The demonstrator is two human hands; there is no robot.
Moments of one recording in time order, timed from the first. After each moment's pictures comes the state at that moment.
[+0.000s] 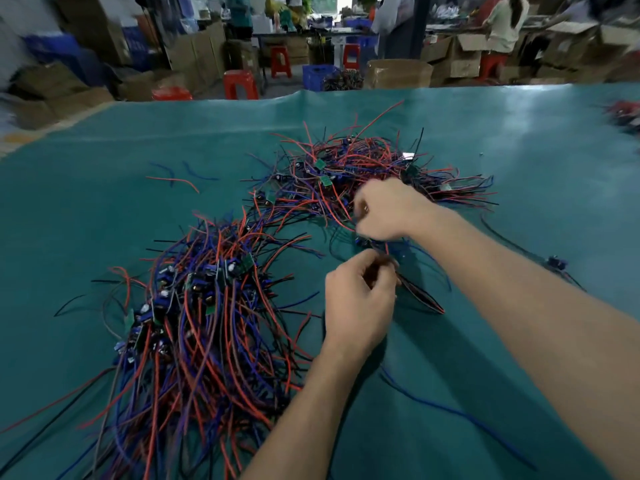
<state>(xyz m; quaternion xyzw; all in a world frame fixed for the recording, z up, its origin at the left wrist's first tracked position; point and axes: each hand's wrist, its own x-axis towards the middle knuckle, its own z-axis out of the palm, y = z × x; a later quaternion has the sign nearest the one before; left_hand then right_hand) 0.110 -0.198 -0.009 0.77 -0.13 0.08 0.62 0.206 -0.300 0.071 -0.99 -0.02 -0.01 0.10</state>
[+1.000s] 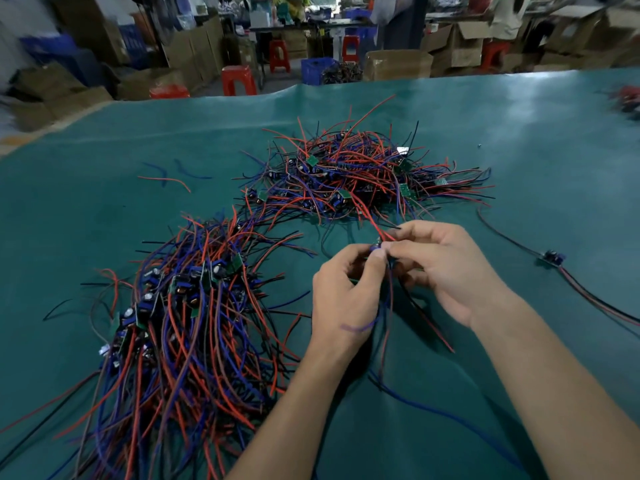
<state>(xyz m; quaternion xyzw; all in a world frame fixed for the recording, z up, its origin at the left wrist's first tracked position) 0.113 -0.198 -0.011 0.72 -0.12 0.07 0.68 0.101 -0.332 0.031 -0.70 0.06 -0.04 0.71</state>
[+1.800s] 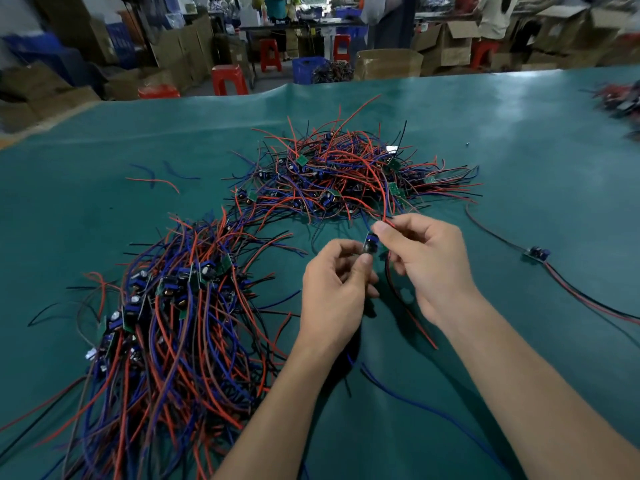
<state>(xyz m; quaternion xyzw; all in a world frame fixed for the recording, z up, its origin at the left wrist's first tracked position) 0.112 -0.197 -0.010 0.68 -0.12 0.01 0.72 0.114 -0.325 0.009 -0.68 0.09 -0.21 0.69</state>
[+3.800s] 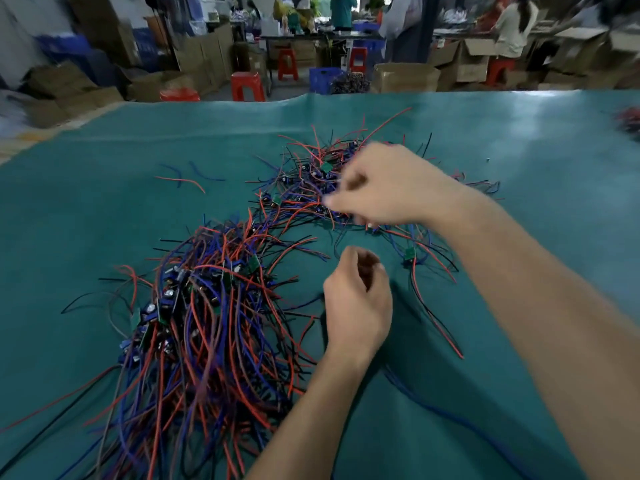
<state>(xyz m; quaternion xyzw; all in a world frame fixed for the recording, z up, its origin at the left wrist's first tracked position) 0.113 -0.198 -0.011 0.76 -0.06 0.11 0.64 0.160 -0.281 0.154 -0.99 -0.11 0.02 0.12</state>
